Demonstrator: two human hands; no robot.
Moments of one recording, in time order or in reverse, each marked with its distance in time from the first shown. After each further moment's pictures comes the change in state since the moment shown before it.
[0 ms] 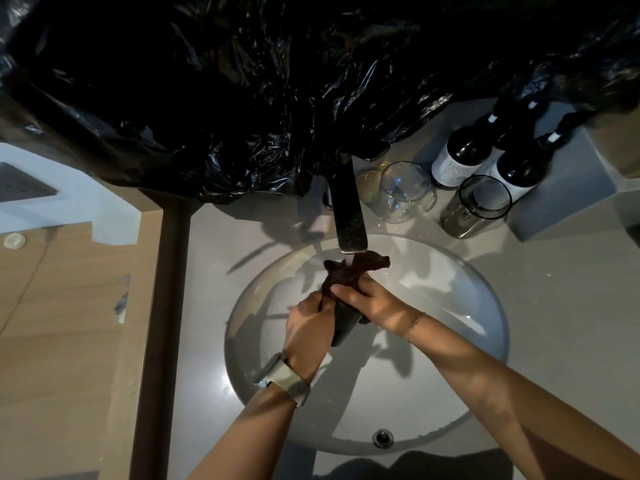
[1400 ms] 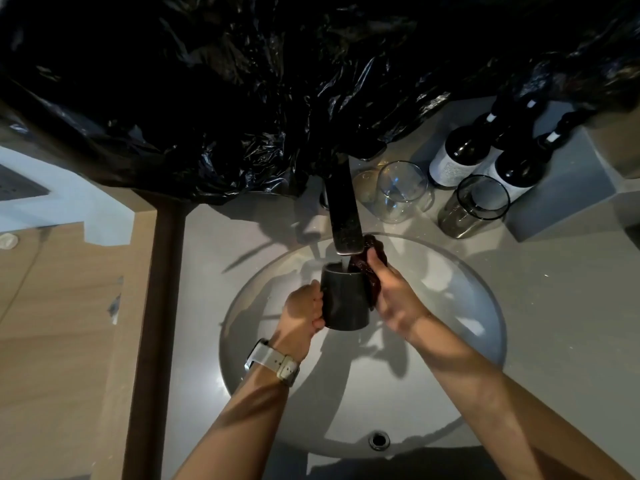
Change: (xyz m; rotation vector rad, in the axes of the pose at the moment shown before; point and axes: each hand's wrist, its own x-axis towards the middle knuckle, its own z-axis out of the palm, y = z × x) left_hand 0.031 0.006 0.000 -0.574 -0.142 -0.416; right_hand 0.011 0.009 -0.011 0.680 0.251 0.074
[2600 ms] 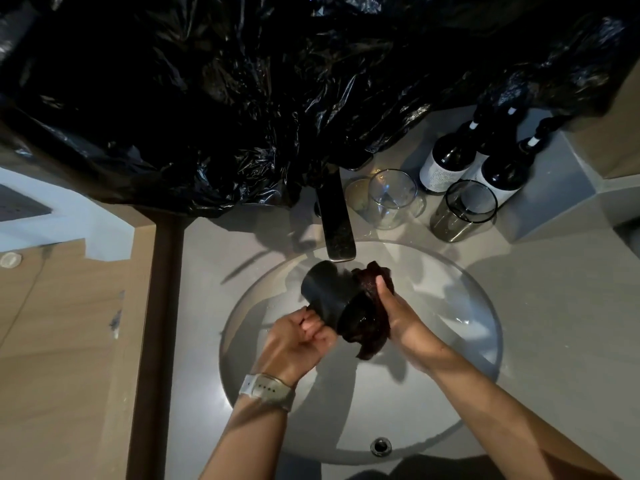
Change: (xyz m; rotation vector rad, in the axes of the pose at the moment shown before) left_hand -0.023 -0.004 -0.017 -0.673 -0.177 -0.353; right_hand -0.033 0.010 -0.021 -0.261 -0.057 0.029
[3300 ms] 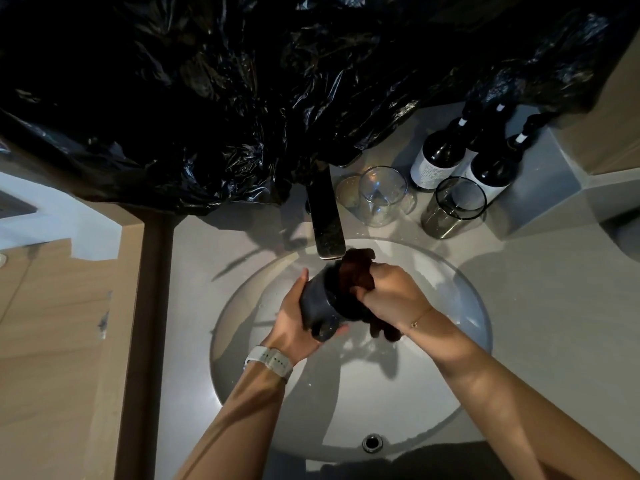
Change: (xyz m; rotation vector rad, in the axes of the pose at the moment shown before) left_hand 0.027 -0.003 0.015 0.362 -0.063 0.051; right_hand -0.004 -0.056 0.007 -1.048 0.220 -0.172
